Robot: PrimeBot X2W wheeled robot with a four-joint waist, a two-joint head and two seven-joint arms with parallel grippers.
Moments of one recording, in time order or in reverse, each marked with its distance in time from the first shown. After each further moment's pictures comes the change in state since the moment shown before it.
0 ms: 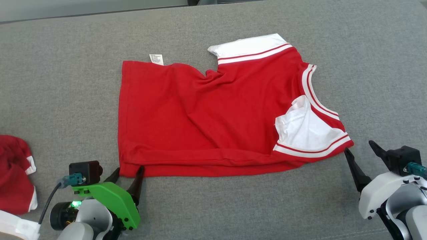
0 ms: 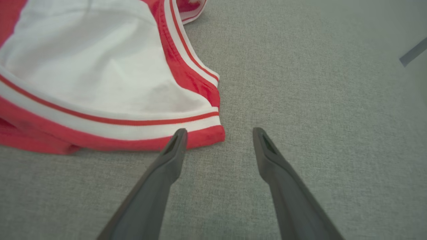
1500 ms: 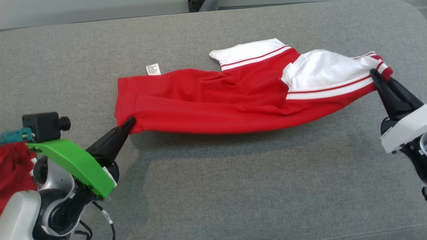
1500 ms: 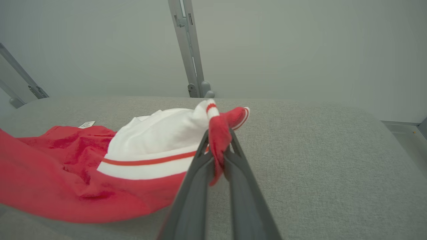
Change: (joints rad) left arm -0.079 0.070 0.129 -0.300 -0.329 -0.133 0.189; right arm -0.249 -0.128 0.016 -0.095 0.363 0.000 0.067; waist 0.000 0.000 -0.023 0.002
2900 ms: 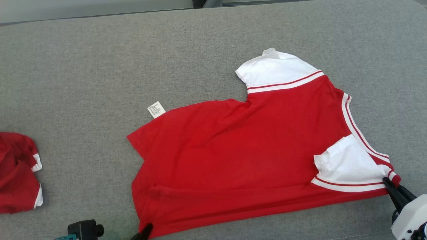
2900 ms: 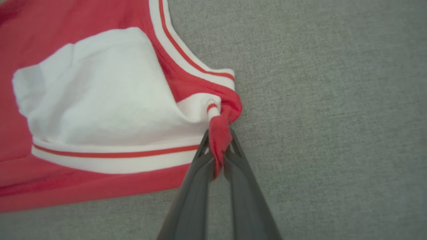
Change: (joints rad) left arm 0.423 -0.087 -0.056 0.131 0.033 0.028 -0.164; right arm 0.397 0.049 -0.121 0.154 0.039 0.002 0.016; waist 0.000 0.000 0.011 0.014
